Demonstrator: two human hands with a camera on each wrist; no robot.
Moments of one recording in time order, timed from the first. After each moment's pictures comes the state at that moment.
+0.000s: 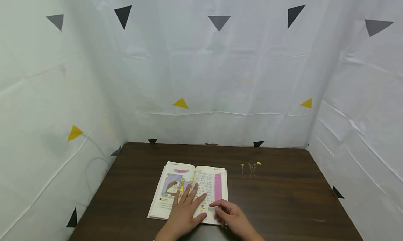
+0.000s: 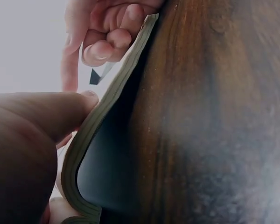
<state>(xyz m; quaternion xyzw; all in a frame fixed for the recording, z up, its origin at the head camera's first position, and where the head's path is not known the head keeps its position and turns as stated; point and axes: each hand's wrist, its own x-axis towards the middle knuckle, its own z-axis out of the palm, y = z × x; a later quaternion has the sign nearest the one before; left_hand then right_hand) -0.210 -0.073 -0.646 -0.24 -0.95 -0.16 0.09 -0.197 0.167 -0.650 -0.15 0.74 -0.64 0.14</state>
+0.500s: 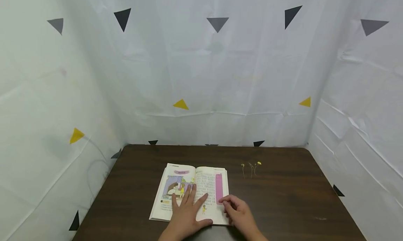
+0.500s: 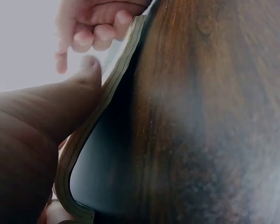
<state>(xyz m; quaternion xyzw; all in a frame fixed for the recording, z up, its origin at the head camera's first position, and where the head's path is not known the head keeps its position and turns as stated) -0.208 -0.069 -0.649 -0.22 -0.96 -0.14 0.08 -0.198 0.174 -0.641 -0.04 0.78 -0.62 0.02</state>
